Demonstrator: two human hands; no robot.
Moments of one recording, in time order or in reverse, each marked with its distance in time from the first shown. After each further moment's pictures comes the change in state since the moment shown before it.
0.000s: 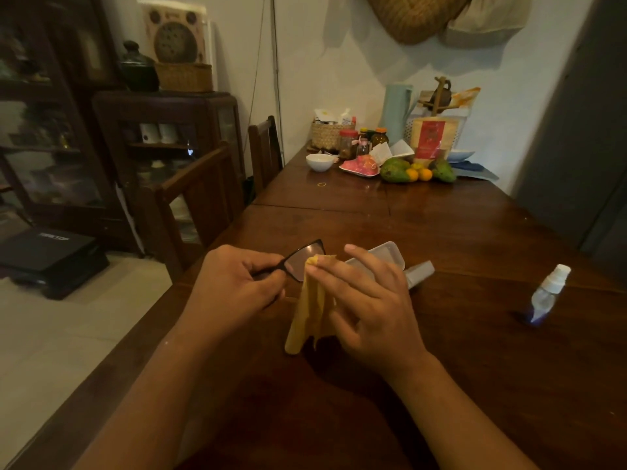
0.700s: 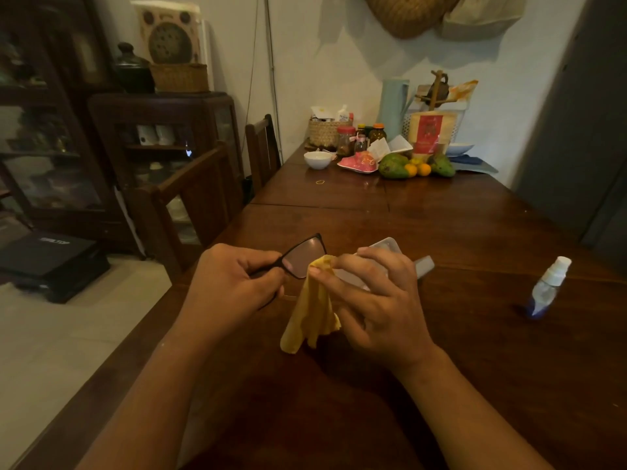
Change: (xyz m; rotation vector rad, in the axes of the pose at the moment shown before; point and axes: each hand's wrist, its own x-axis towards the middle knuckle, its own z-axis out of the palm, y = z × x) left_hand -0.001 0.006 0.000 -0.031 0.012 0.011; right_hand -0.002 0.010 -0.001 -0.078 0.096 -0.083
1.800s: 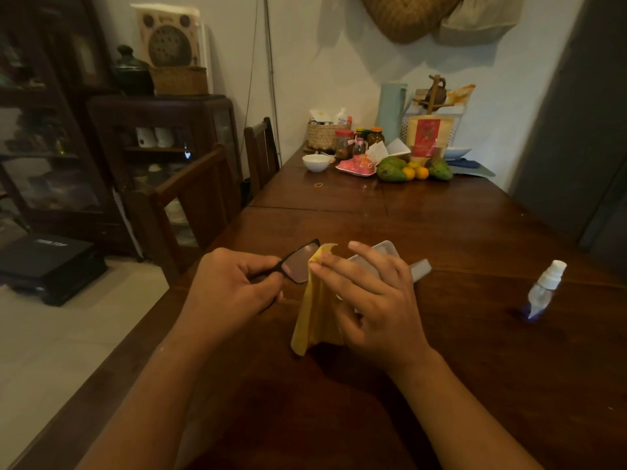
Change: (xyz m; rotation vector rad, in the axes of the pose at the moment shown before) left_hand 0.000 -0.003 0.002 -0.001 -0.016 -0.021; right_hand 0.002 0.000 -0.001 0.047 -0.063 0.062
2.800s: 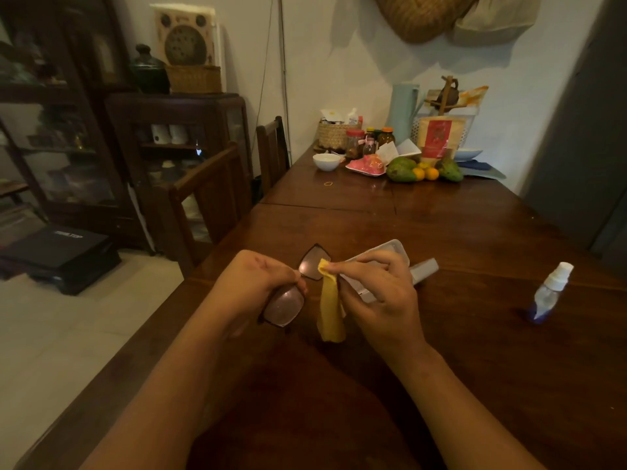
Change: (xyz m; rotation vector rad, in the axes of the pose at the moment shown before) left_hand 0.007 -0.005 0.008 -0.351 -0.137 -0.501; right_hand 0.003 -0.010 0.005 0.300 0.114 0.175
